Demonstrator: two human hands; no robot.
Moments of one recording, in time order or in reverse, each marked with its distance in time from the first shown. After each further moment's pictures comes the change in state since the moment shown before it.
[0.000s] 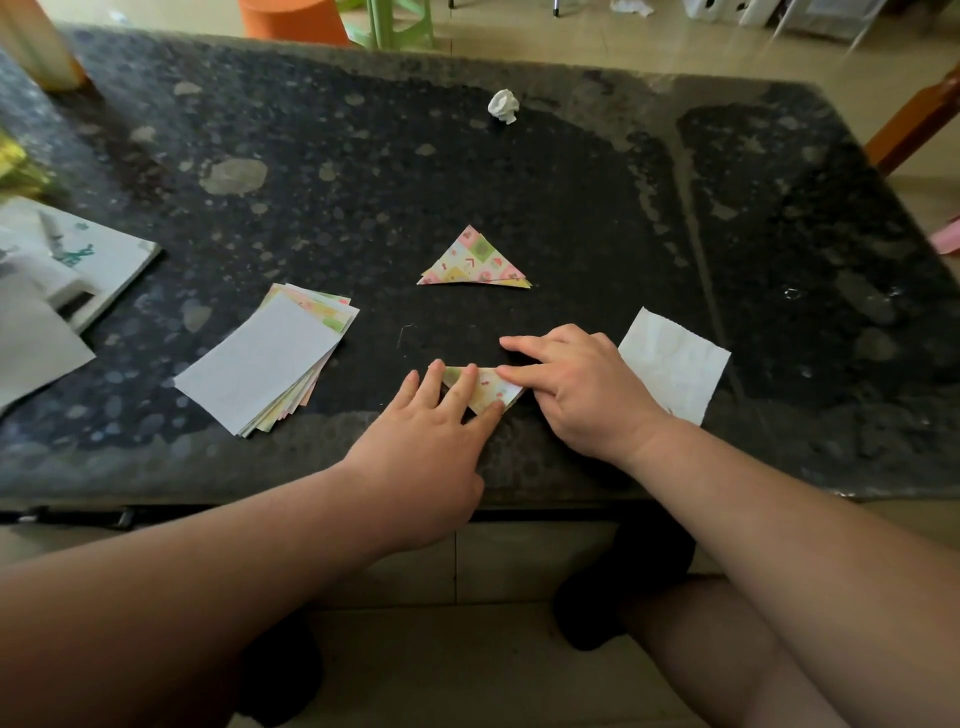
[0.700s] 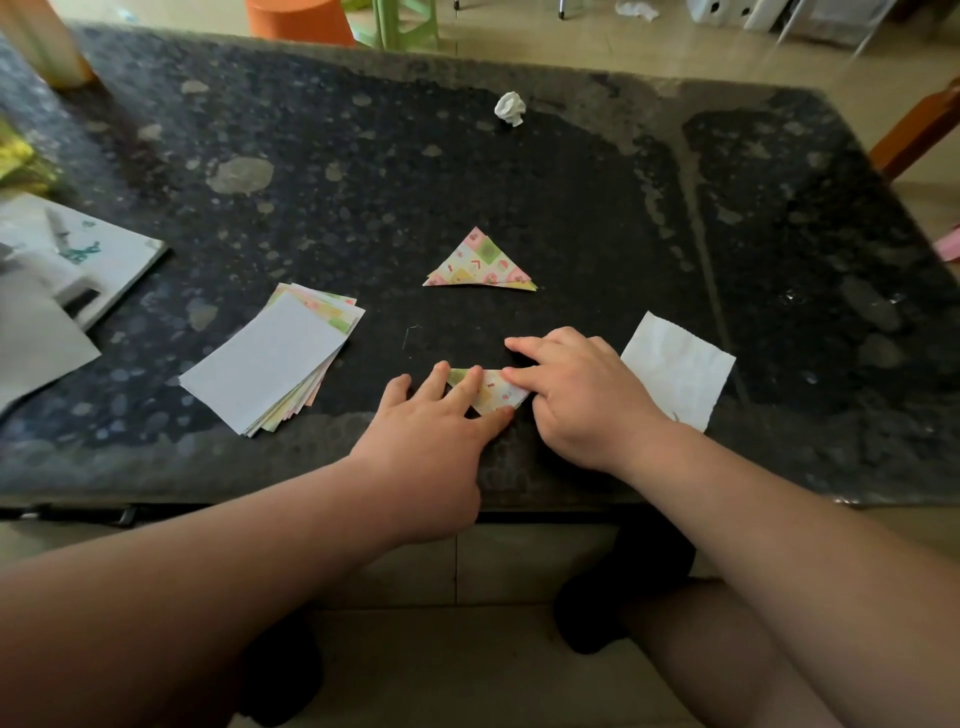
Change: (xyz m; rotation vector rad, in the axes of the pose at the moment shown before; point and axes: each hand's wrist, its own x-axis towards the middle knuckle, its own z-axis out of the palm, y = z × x) left_hand 0.004 -0.004 -0.006 -0.069 -0.029 -0.046; right_hand 0.005 -0.028 -0.021 -0.022 -0.204 0.129
